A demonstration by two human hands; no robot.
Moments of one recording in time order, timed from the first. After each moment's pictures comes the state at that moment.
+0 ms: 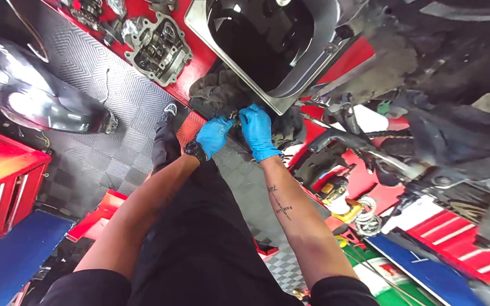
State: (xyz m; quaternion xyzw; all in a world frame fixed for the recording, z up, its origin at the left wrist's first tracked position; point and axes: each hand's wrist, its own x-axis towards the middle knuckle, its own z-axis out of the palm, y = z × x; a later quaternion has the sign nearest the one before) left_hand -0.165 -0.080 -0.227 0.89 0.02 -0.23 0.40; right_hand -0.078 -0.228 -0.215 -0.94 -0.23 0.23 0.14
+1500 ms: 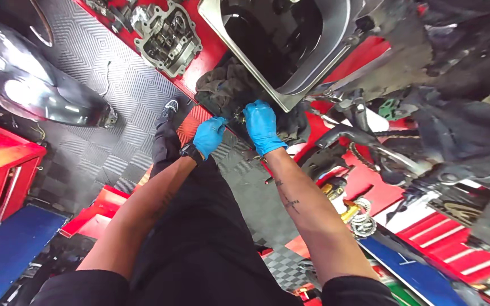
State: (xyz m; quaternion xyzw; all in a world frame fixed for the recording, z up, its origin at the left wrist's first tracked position) left_hand -0.198 -0.066 -0.232 0.82 0.15 -0.18 0.51; right_hand -0.077 -0.209 -0.204 -0.93 -0.26 0.27 -0.02
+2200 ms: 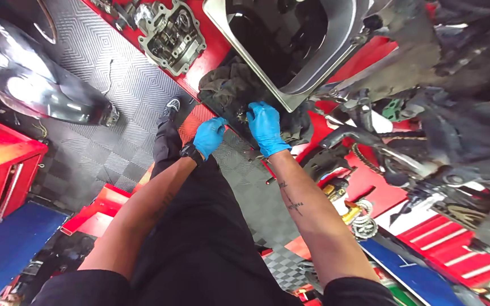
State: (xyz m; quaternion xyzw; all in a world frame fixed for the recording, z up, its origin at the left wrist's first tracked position) left_hand -0.204 -0.062 -0.231 0.81 0.16 -0.18 0.53; right_hand -0.077 -0.218 -0.204 -0.93 -0.23 0.28 0.06
